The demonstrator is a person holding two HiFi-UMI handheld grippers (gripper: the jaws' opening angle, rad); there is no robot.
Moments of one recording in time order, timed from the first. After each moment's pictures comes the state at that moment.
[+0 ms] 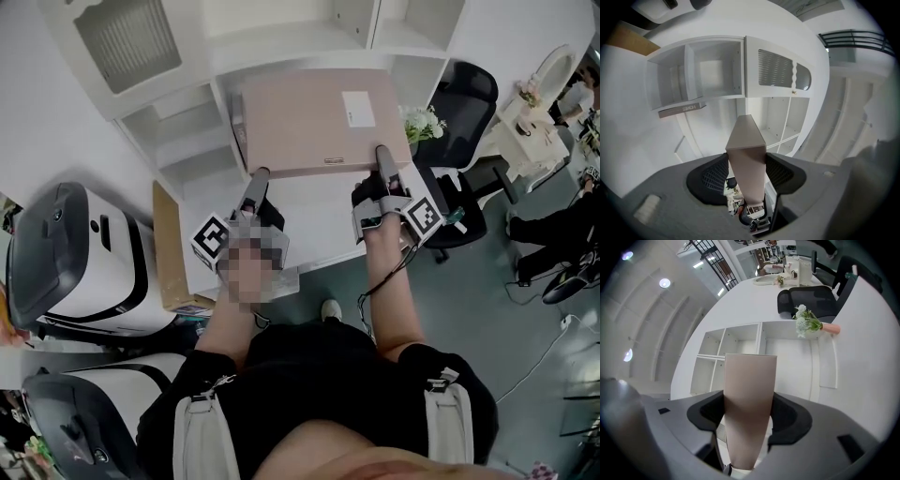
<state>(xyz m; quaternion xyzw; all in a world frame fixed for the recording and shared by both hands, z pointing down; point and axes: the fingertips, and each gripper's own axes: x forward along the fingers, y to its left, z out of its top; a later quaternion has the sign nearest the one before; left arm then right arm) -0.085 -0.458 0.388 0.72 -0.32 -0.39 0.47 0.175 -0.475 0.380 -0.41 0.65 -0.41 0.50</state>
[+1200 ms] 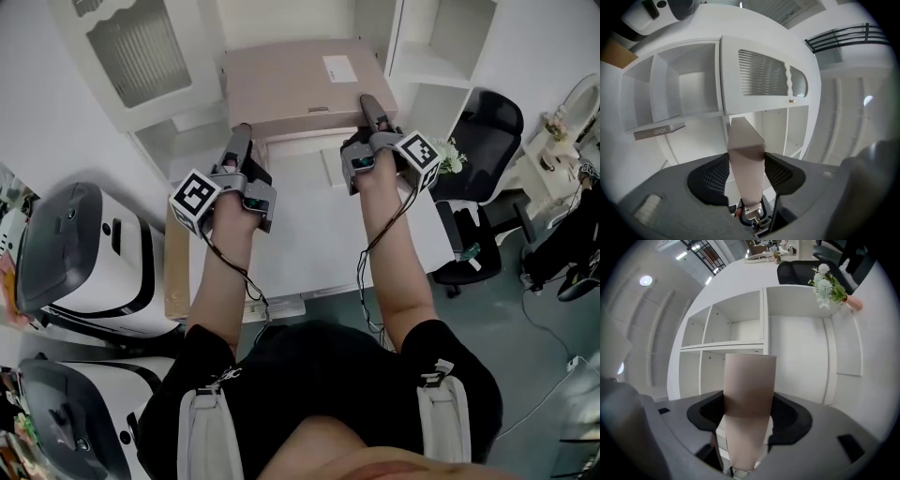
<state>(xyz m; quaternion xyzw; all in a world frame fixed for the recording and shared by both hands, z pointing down) -0.112 -0.558 0.293 0.71 -0.38 -0.45 0.40 0.141 -0.626 0.293 -0.35 0.66 -0.48 0.47</state>
